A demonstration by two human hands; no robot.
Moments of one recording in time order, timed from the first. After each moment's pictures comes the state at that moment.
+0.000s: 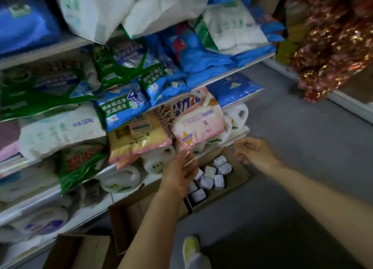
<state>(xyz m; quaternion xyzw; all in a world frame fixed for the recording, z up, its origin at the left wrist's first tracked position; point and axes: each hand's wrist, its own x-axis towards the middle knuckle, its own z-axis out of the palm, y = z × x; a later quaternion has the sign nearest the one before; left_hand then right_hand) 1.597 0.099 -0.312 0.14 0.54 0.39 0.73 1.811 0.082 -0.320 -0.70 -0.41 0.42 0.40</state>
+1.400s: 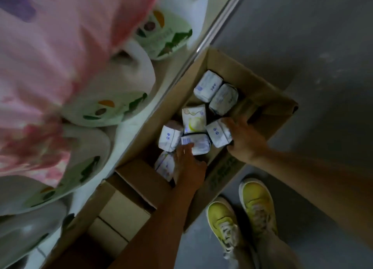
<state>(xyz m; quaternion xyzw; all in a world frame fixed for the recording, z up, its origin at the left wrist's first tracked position) 1.724 0.280 -0.976 0.67 0.60 -0.14 0.40 1.898 0.241 -0.967 -0.78 -0.44 0.44 0.02</state>
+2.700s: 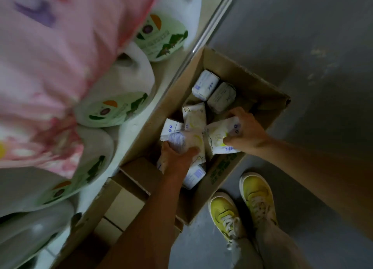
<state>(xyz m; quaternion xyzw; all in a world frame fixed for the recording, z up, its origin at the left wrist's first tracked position) 1.713 0.302 -0.961 0.52 0.73 -0.07 0.44 1.905 0.232 -0.953 -0.79 -0.26 0.52 0.22</state>
